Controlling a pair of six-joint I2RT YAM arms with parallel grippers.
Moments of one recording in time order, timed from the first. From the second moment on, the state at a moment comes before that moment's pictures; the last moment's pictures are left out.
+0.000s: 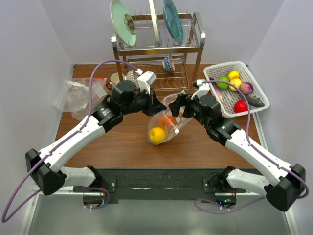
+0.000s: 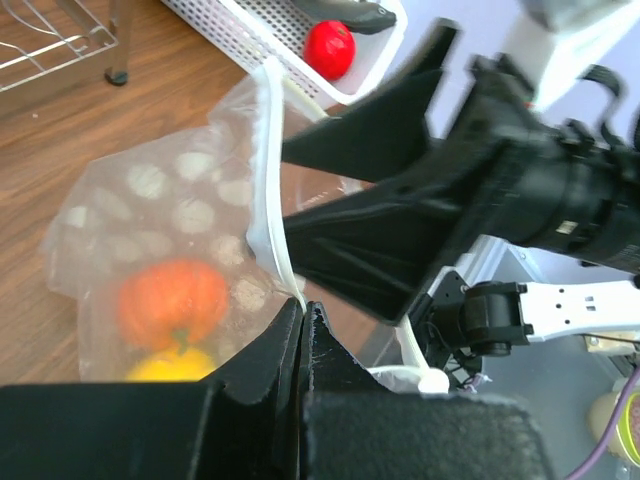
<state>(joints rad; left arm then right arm) -0.74 1.27 1.25 -0.30 0.29 -0.47 0.67 1.07 0.92 -0.15 0.16 0.46</state>
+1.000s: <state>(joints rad) -0.64 1.30 1.21 -0.30 0.11 -0.25 0.62 1.01 1.15 -0.47 0.59 0.28</state>
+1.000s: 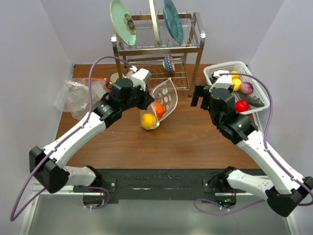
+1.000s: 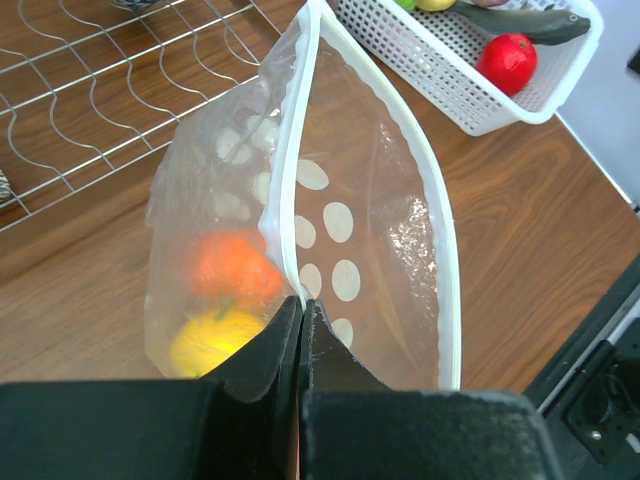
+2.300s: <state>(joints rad) -0.63 1.18 1.04 -0.19 0.10 -0.20 -0.24 1.93 1.60 -0.37 0.42 0.44</state>
